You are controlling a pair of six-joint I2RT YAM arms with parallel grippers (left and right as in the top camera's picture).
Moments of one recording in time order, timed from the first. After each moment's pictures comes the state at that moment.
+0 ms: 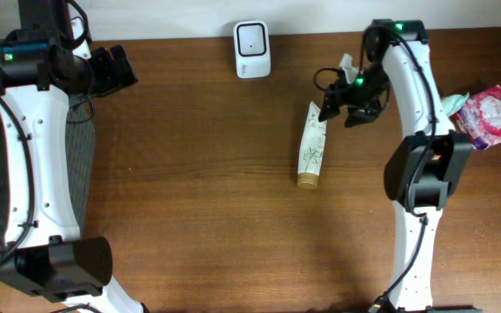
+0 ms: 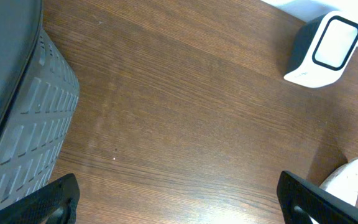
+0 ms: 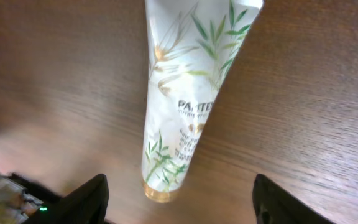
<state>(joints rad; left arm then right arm) 0.09 1.87 2.15 -1.33 0.08 -0.29 0.02 2.45 2.40 -1.65 -0.42 -0.03</state>
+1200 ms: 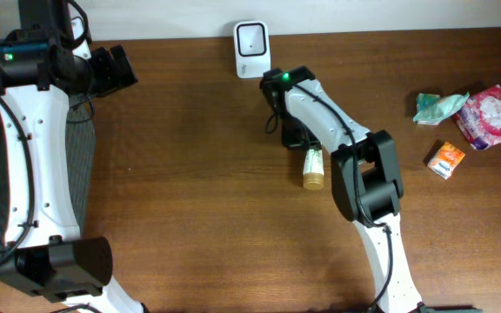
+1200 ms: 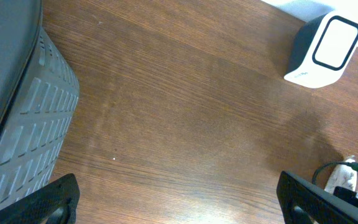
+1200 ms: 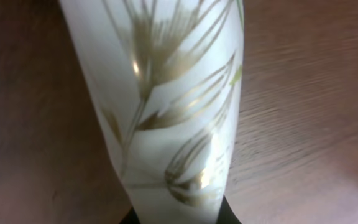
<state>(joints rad) 0.09 1.87 2.15 -1.33 0.08 -0.29 0.40 2.45 2.09 -1.41 0.32 0.51</state>
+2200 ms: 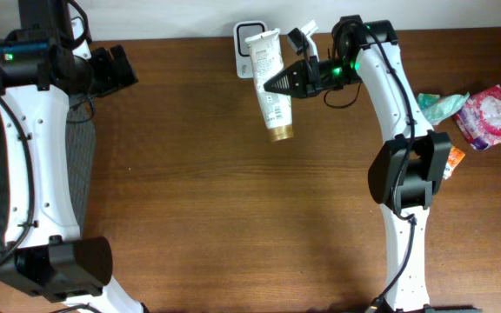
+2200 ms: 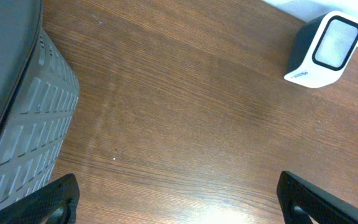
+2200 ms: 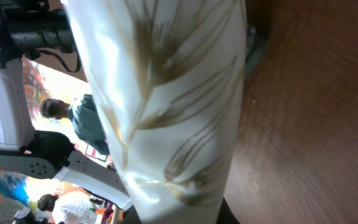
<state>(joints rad) 0.09 1.87 2.15 -1.33 0.08 -0.29 0.13 2.46 2.41 -1.56 -1.46 -0.49</state>
